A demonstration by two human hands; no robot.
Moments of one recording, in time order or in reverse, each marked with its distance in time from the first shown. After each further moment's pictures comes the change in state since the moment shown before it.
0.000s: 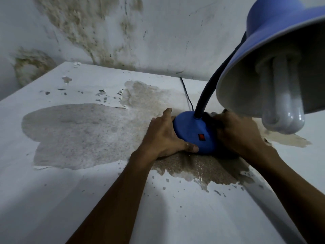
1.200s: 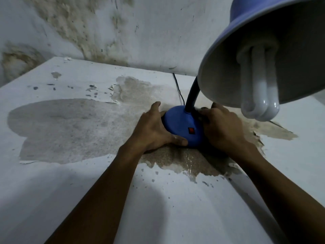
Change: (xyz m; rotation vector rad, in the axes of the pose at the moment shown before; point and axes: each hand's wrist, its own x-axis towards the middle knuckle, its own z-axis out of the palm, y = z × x) left_hand 0.001 -0.001 0.000 -0.033 0.025 -0.020; right_hand -0.001 -0.006 0.012 -0.130 0.182 -0.099
